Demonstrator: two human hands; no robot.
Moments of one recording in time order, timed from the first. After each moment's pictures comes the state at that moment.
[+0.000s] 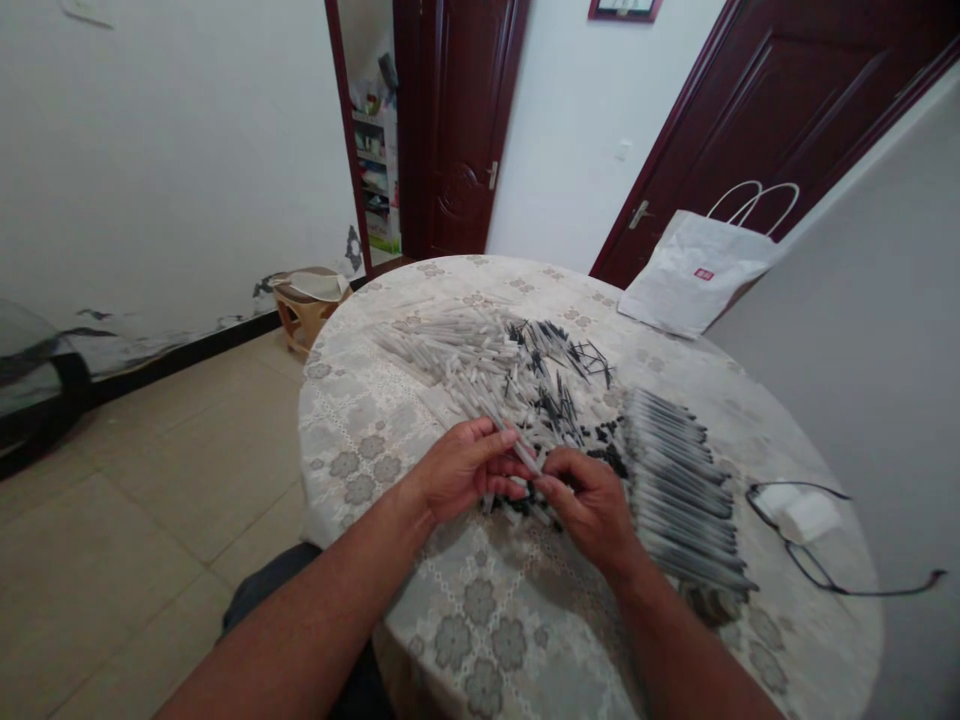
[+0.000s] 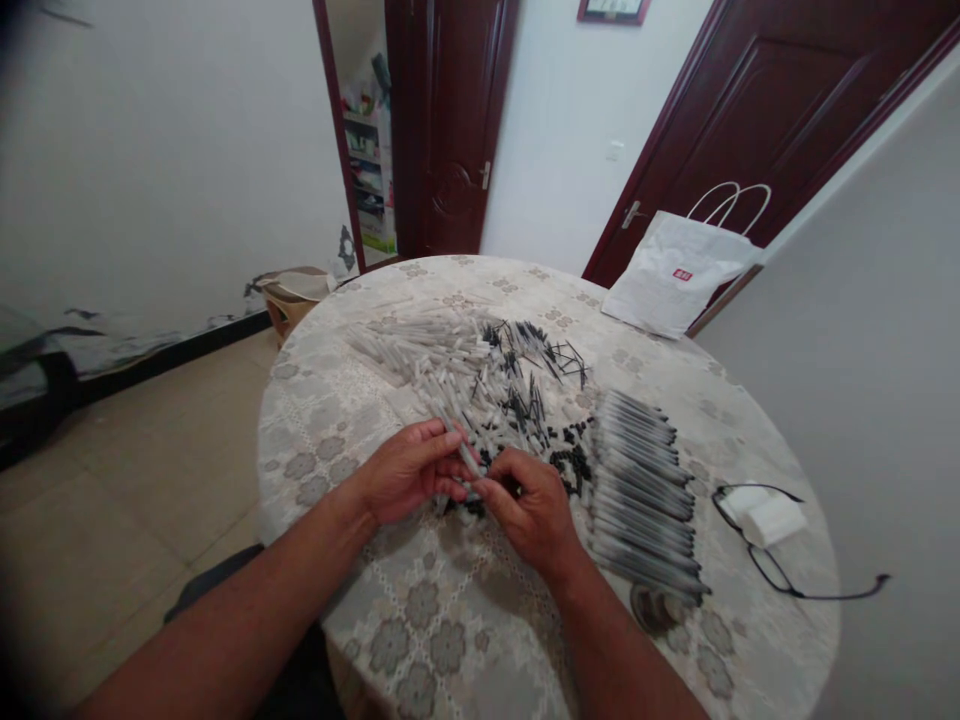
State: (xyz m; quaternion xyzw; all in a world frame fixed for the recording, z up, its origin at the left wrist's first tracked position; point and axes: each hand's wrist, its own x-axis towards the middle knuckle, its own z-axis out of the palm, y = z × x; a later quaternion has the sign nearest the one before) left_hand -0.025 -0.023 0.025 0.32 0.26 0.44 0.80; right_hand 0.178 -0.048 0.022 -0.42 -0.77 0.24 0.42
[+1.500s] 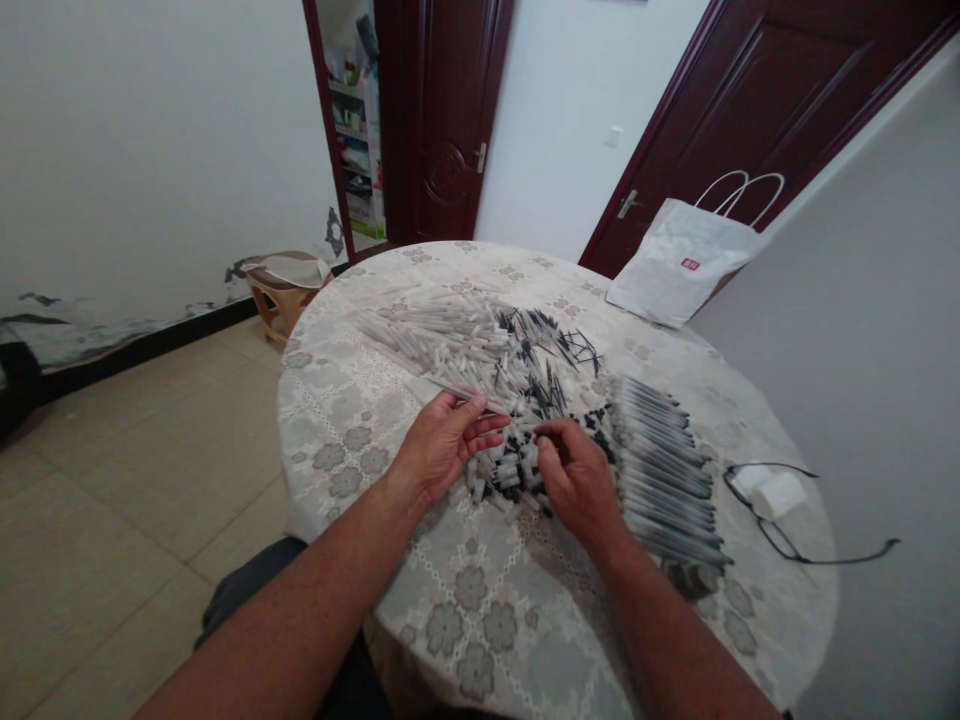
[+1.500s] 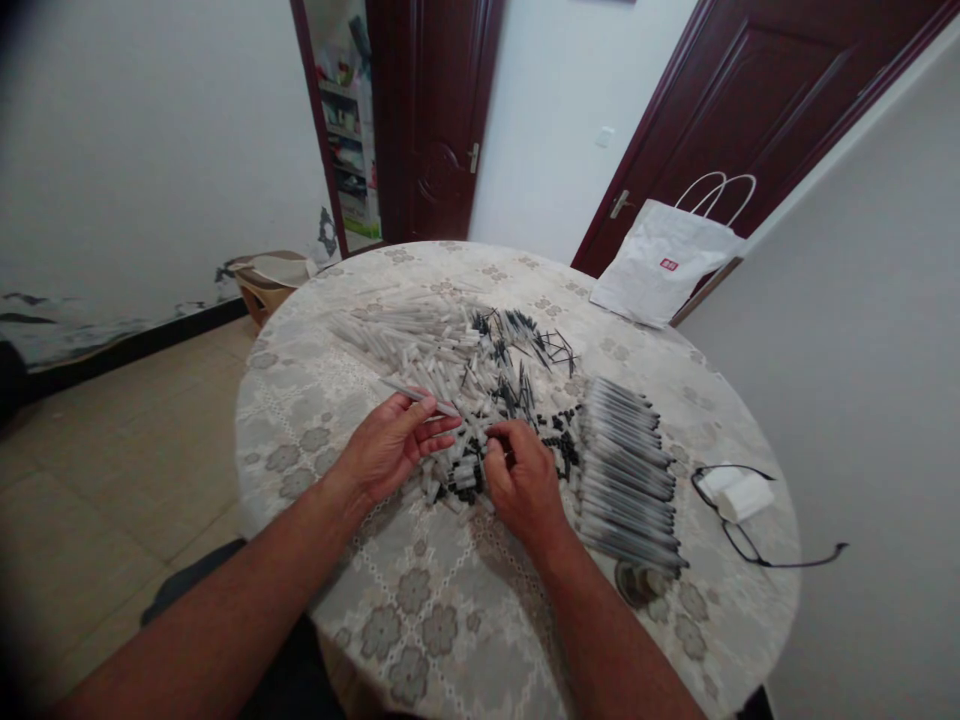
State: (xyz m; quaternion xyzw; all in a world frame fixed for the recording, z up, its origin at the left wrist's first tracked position) left_hand -0.022 -0.011 0.020 0.26 0.31 0.57 0.71; right_hand 0.174 -0.037 0.018 -0.53 -0.73 0.13 0.41
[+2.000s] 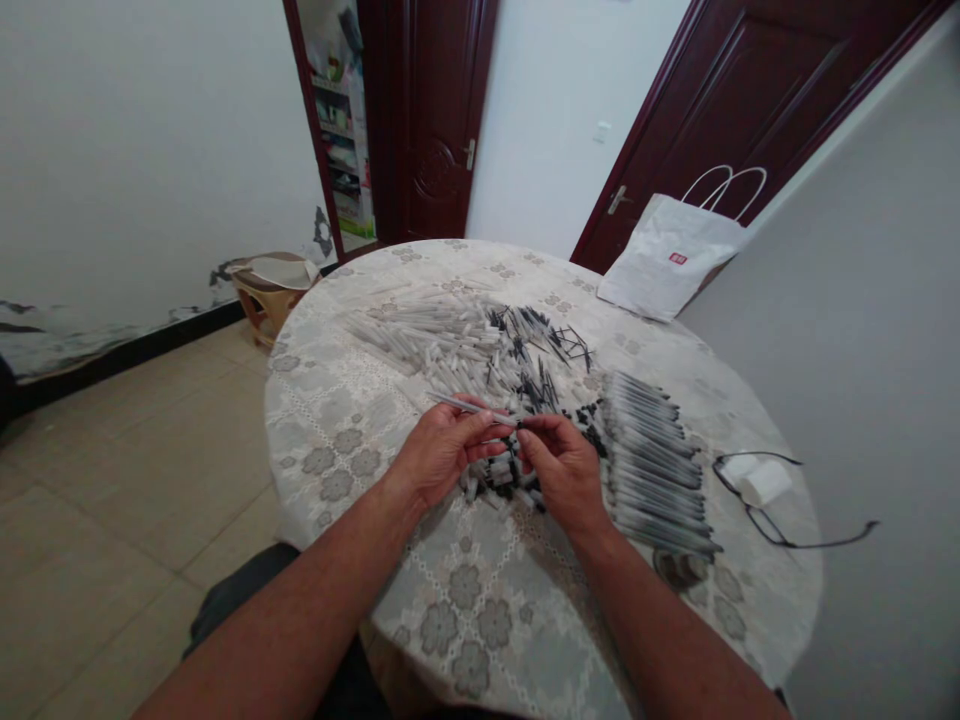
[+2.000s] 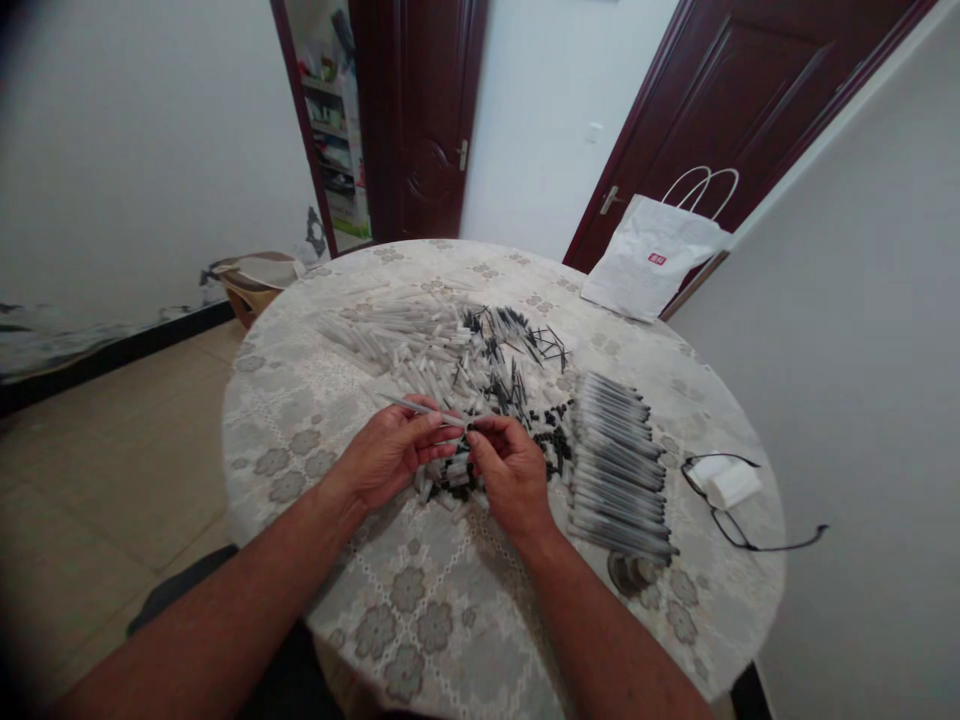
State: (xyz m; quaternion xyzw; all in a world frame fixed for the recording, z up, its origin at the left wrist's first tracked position) left_hand -0.018 -0.016 0.020 0.30 0.32 0.52 0.73; right_hand 0.156 -0.036 0.010 -0.49 -0.53 0.42 0.55
